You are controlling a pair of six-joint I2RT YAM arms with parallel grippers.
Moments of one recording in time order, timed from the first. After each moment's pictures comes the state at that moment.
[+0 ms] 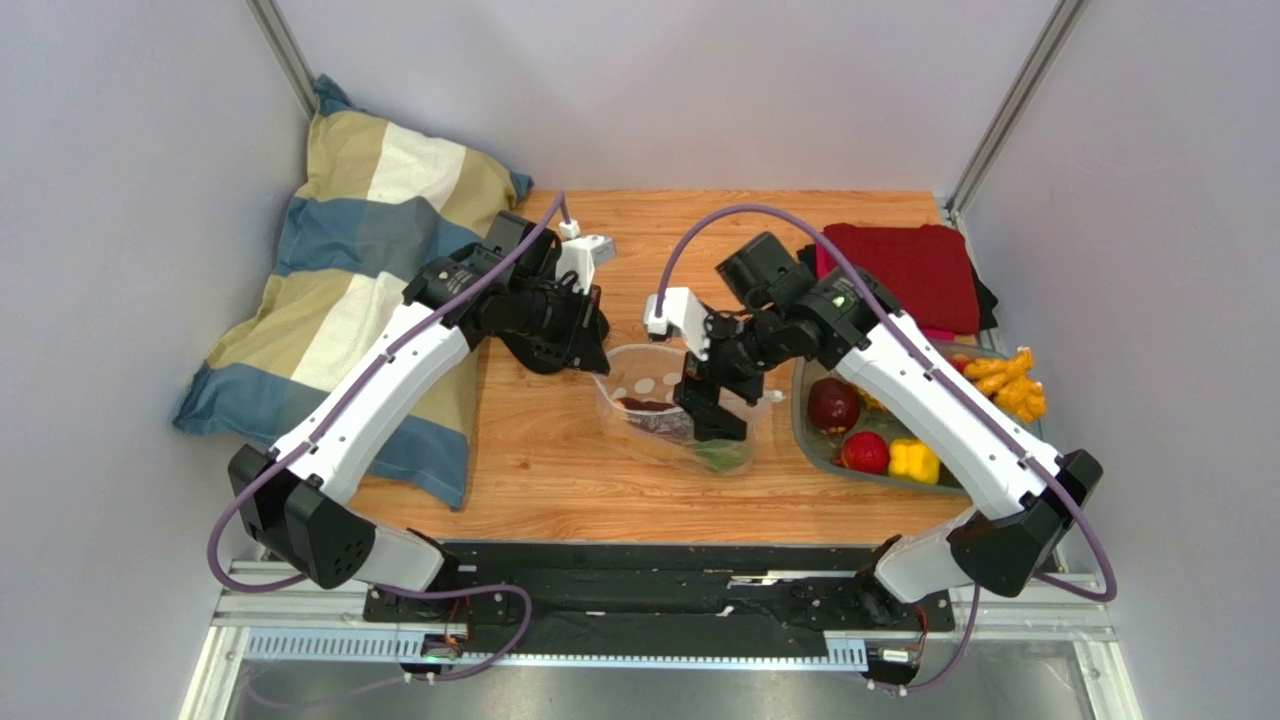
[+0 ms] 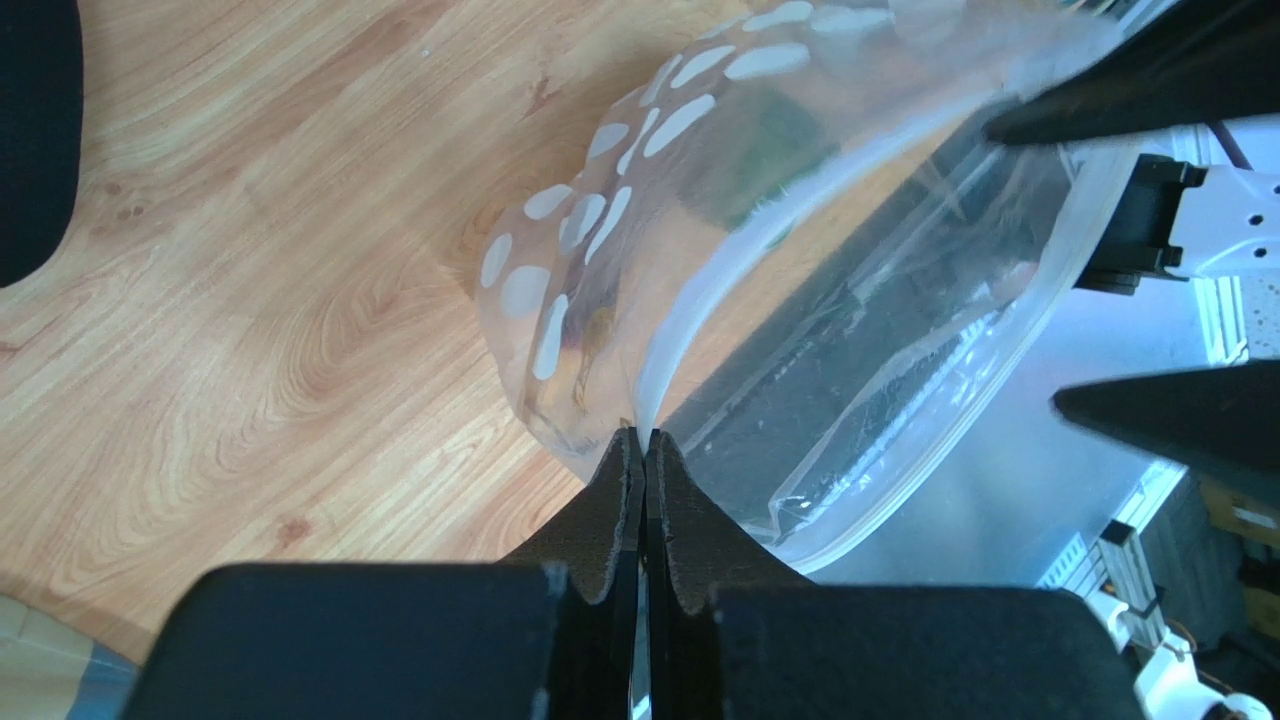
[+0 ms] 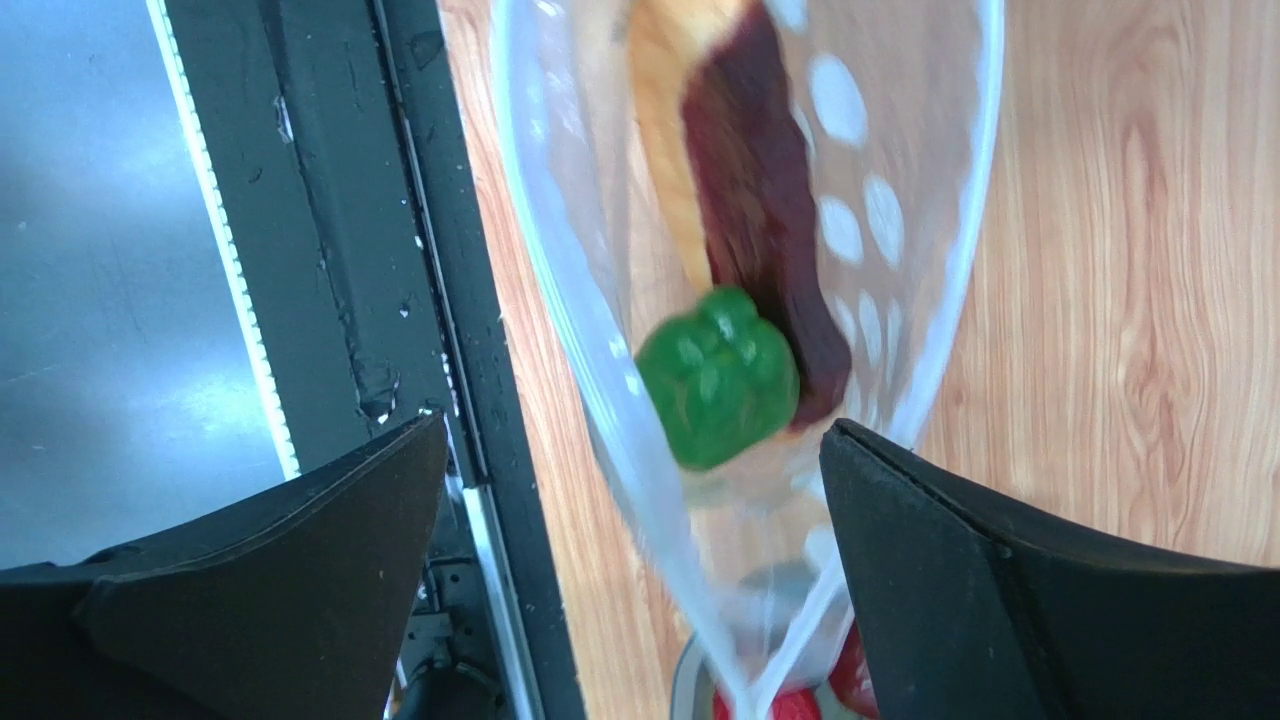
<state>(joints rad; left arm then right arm) -0.52 1.42 1.48 -0.98 0.49 -0.18 0.76 1.45 1.63 -1.22 -0.44 -0.53</state>
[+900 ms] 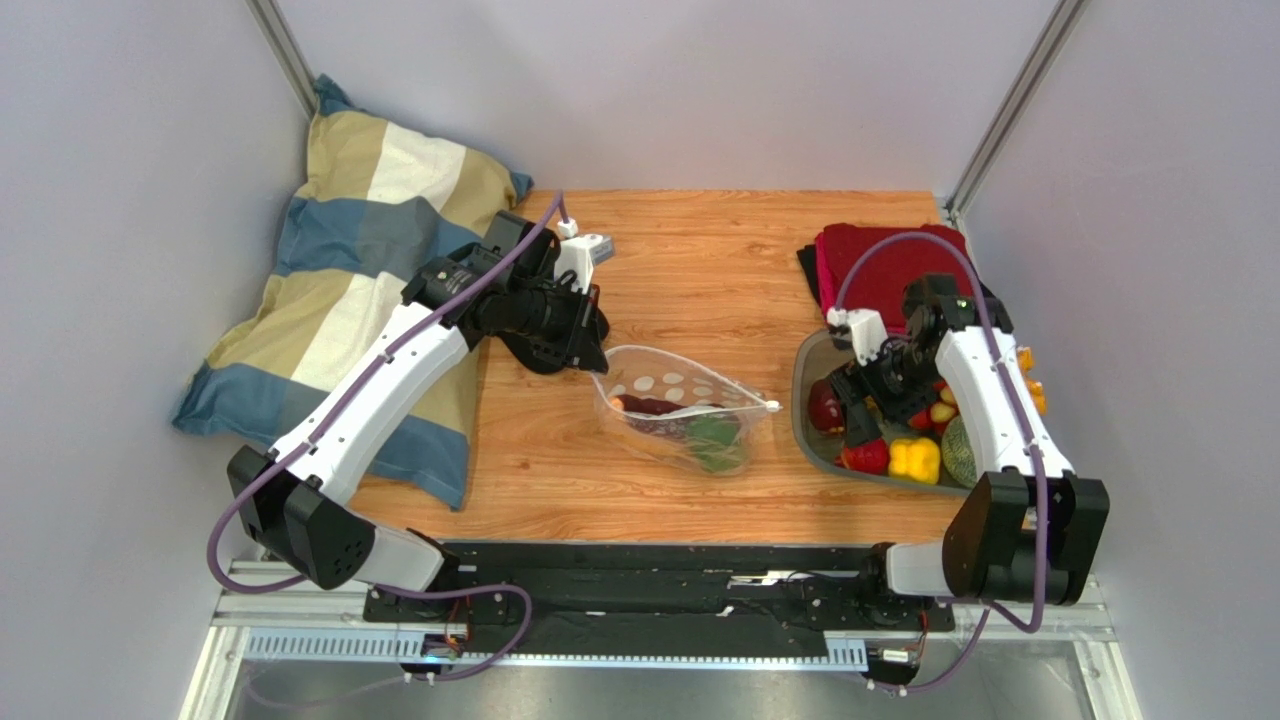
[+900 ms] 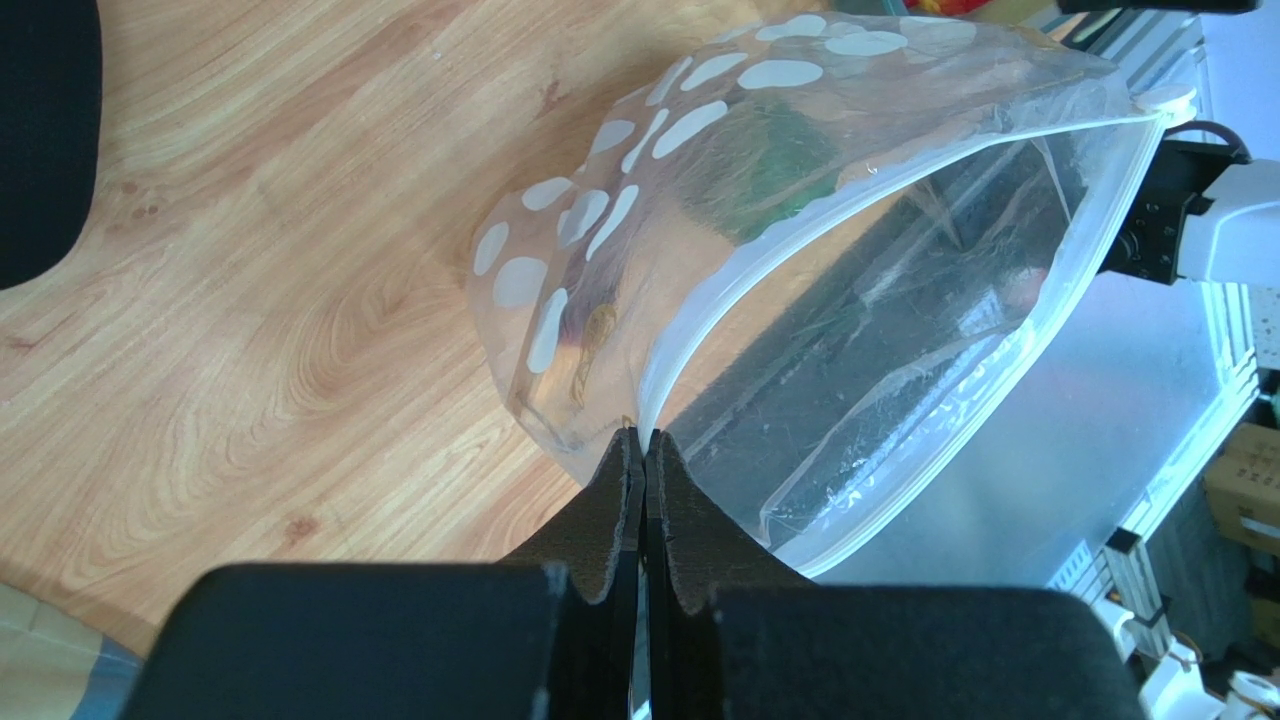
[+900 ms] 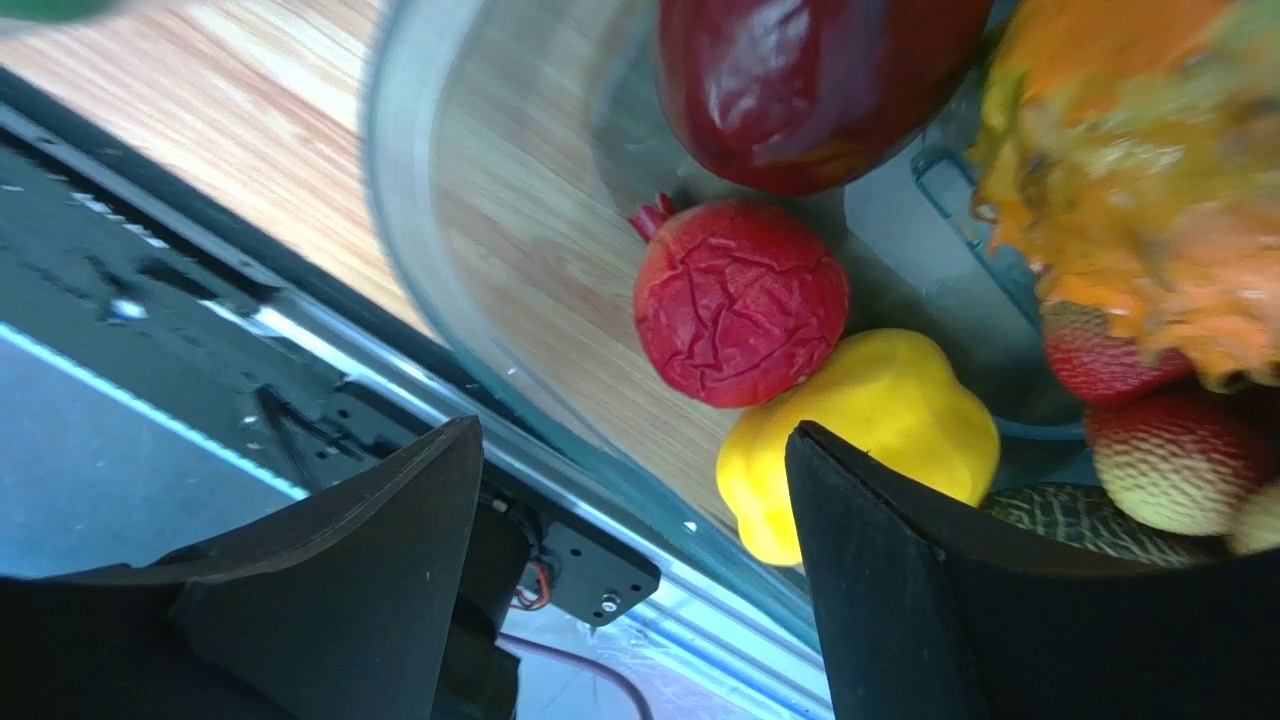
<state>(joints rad) -0.52 1.42 1.48 -0.98 0.48 -0.19 -0.07 1.35 1.17 -1.27 -0.32 -0.64</state>
